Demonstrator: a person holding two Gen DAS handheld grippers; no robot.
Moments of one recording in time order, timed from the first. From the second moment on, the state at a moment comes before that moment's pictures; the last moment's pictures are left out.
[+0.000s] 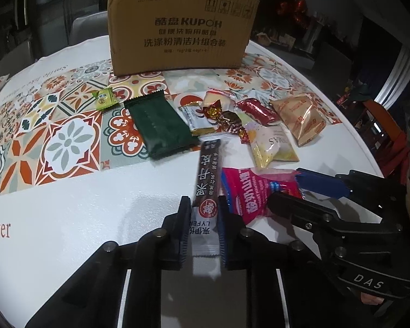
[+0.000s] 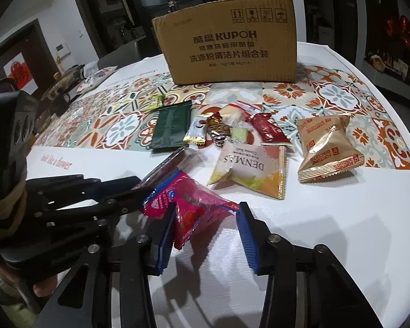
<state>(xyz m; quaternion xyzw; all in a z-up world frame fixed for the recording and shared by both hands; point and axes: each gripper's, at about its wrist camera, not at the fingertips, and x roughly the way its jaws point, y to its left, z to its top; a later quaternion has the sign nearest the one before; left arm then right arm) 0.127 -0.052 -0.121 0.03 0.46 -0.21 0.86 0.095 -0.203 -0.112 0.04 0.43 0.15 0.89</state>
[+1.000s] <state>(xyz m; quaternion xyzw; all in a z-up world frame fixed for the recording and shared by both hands) 0.132 -0.047 -0.015 0.02 0.35 -0.18 0.92 0.098 -0.209 -0.021 0.03 0.31 0.14 0.94</state>
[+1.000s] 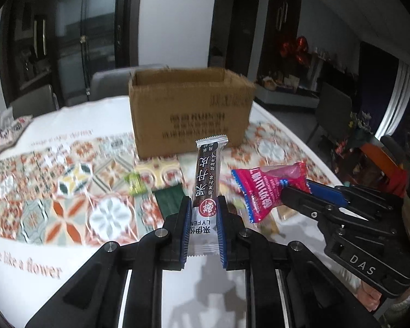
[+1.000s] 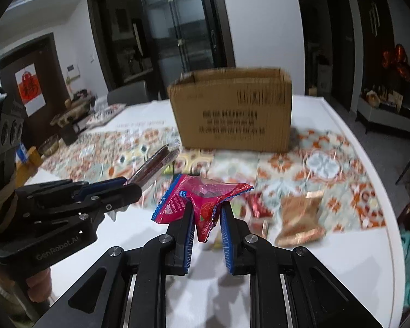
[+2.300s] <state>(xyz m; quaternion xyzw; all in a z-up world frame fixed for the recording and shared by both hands) 0.359 -0.072 0.048 0.07 0.34 -0.12 0.93 0.311 -0.209 0.065 0.01 0.29 0.08 0.95</state>
